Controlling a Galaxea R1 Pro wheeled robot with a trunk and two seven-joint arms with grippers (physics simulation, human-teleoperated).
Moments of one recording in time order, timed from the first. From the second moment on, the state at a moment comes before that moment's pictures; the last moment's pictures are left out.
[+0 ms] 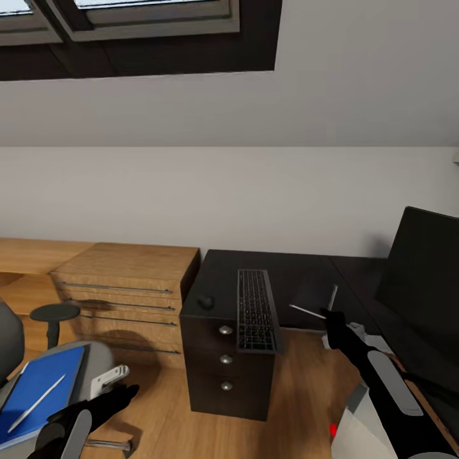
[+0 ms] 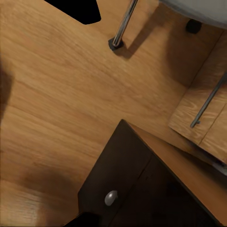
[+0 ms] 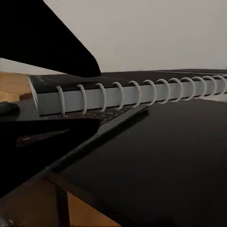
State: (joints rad) left arm -0.15 0.04 0.23 -1.31 0.37 0.73 0.11; right arm -0.40 -0.16 -0.05 -1.16 -1.55 0.21 -0.21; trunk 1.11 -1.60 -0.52
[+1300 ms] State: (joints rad) left arm -0.15 0.04 0.24 -1.37 0.37 0.73 0.11; right arm -0.40 -0.16 -0.08 -1.11 -1.55 0.18 -0.21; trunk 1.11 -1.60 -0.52
